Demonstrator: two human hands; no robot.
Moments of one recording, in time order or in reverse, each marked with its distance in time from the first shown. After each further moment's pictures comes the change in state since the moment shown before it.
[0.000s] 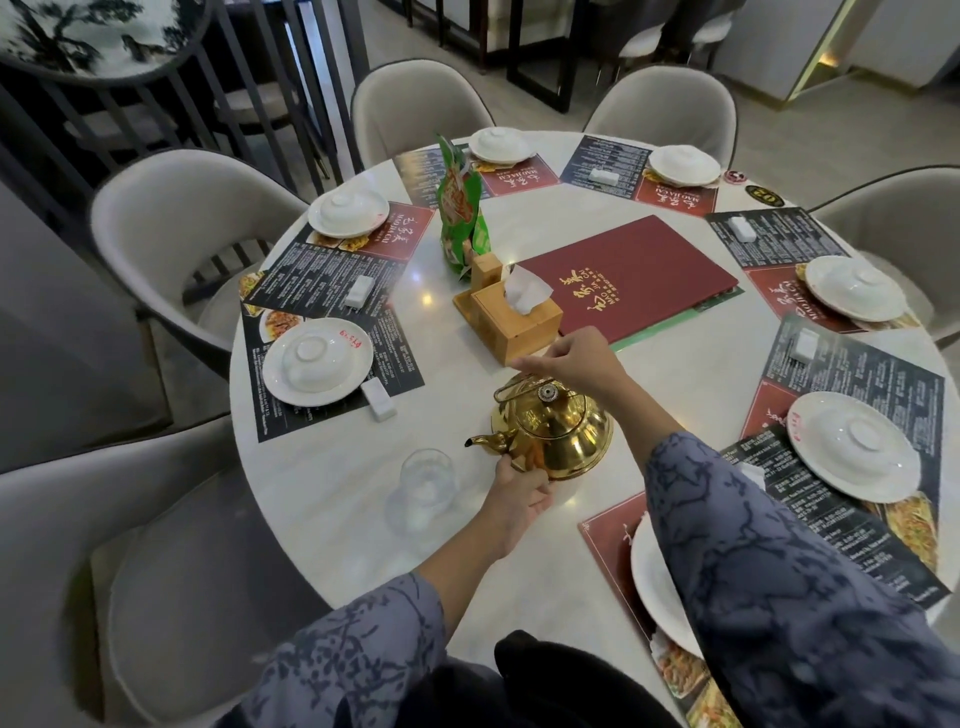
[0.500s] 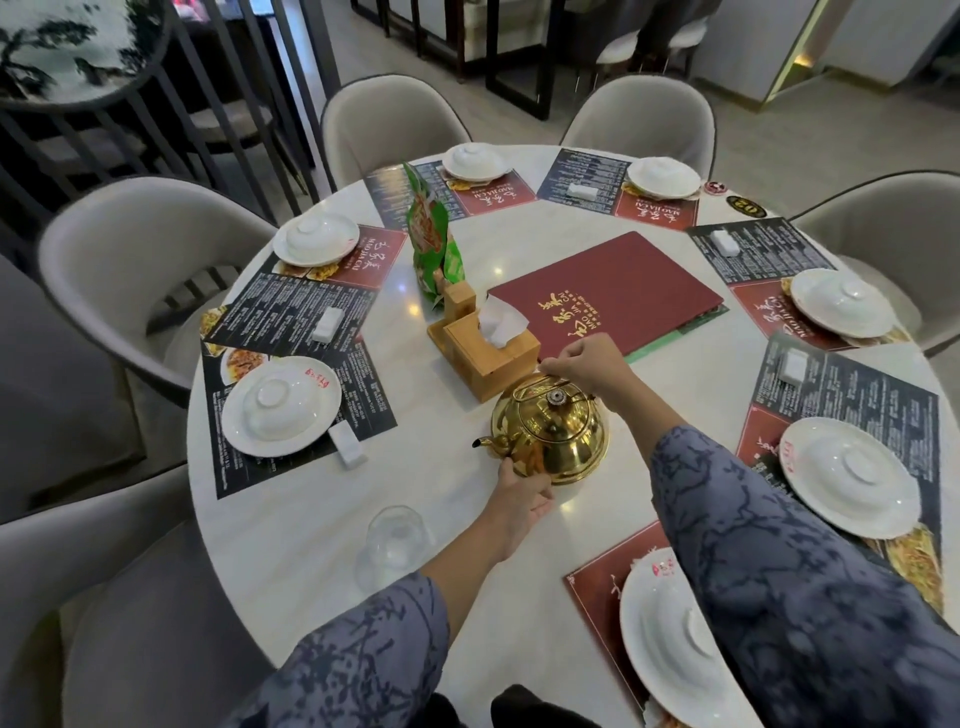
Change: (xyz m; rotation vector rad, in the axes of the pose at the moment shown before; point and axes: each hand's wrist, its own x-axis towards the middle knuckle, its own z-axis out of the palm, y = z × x) left_hand 0.063 0.036 0.029 0.043 -0.002 -0.039; right_hand 0.072 0.031 -0.046 0.063 0.029 0.098
